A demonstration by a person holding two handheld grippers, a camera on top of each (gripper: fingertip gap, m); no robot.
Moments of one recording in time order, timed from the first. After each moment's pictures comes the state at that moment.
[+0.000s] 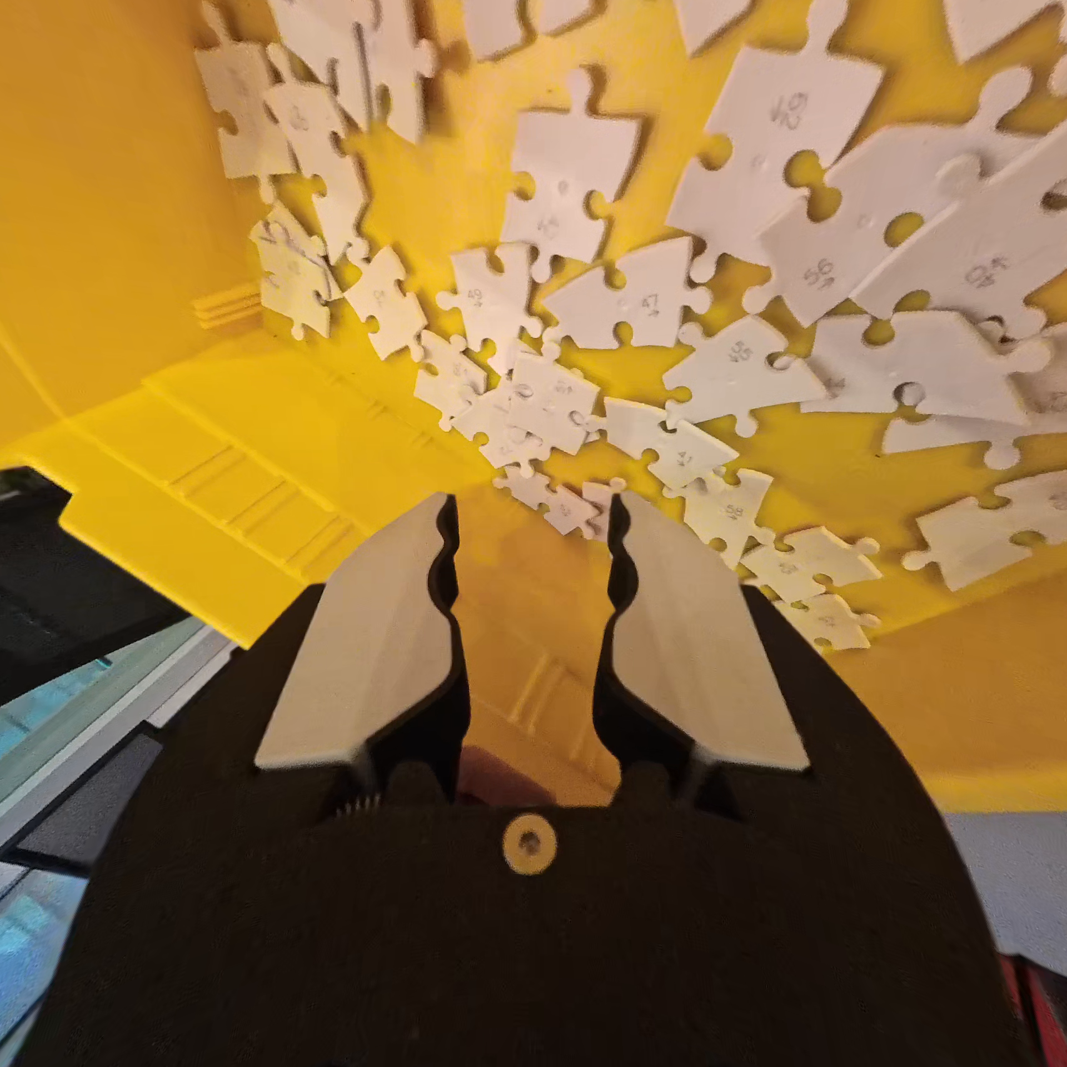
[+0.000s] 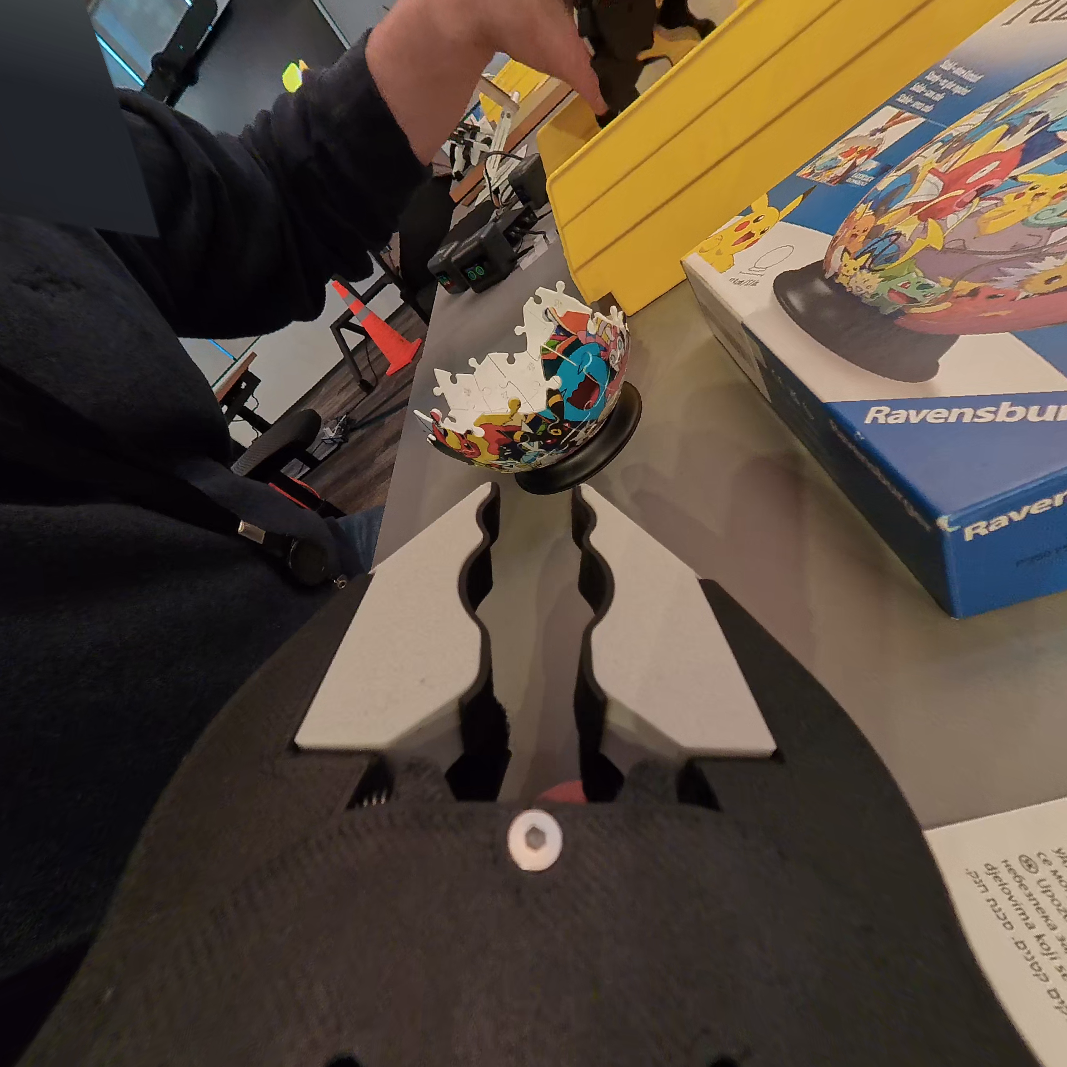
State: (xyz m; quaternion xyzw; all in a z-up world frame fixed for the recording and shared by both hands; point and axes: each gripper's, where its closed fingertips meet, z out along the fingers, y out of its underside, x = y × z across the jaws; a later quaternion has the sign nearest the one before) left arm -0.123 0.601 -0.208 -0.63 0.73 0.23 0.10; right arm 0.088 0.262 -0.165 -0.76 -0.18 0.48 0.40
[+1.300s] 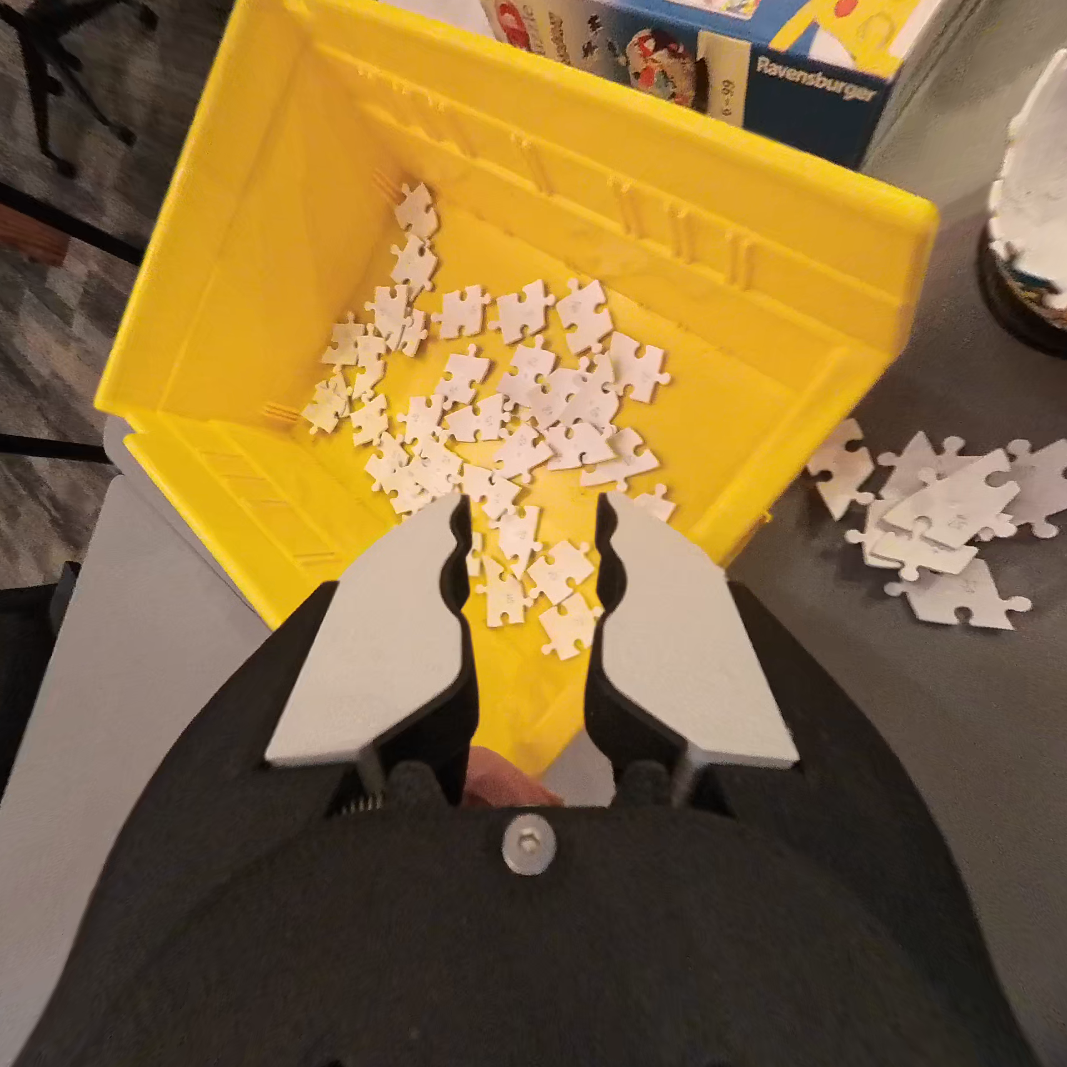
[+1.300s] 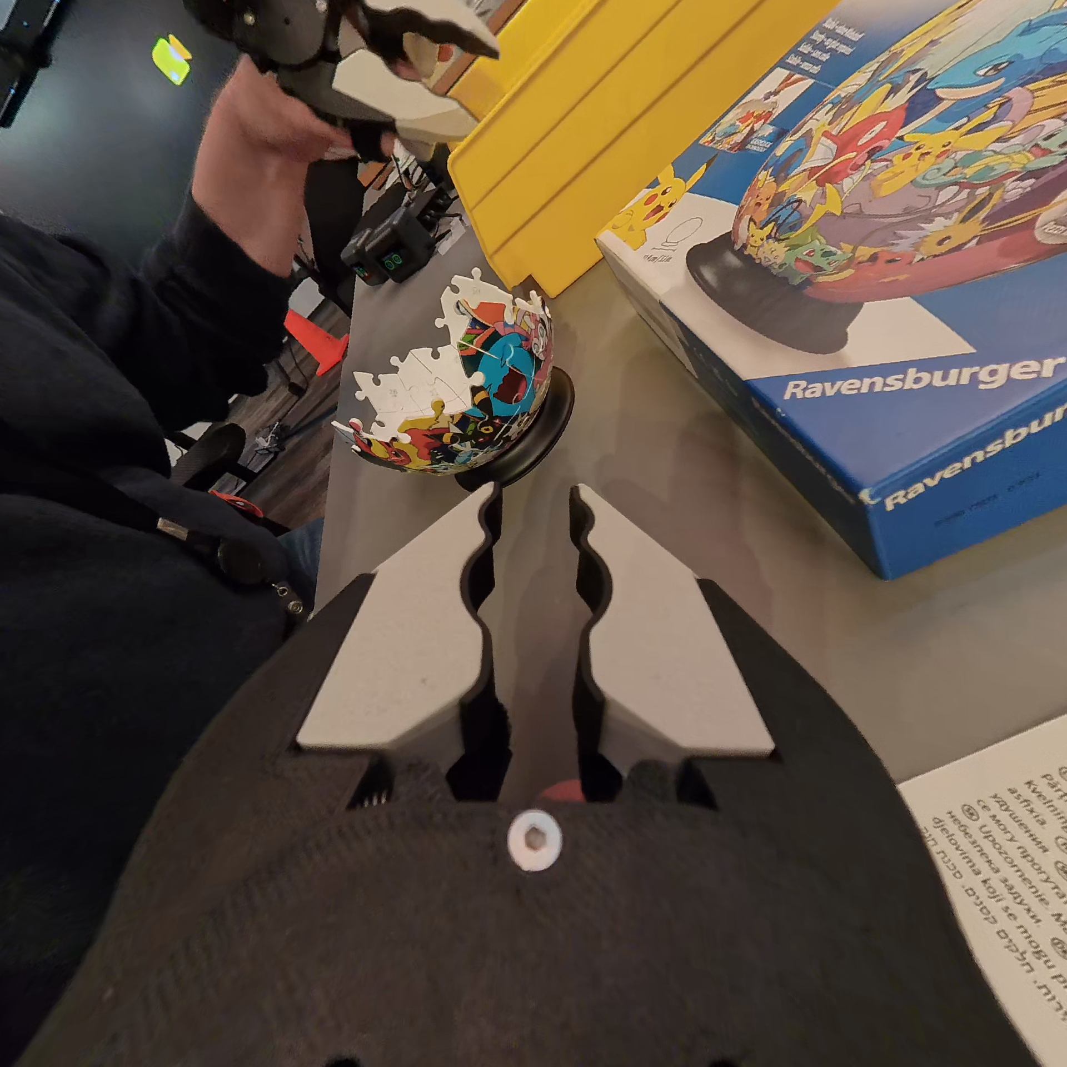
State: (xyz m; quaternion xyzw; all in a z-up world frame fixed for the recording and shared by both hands) left arm -0.119 0.499 -0.143 -0.64 0.68 -0.05 0.34; right arm 0.094 0.278 -0.183 -0.80 -0.14 0.44 0.39
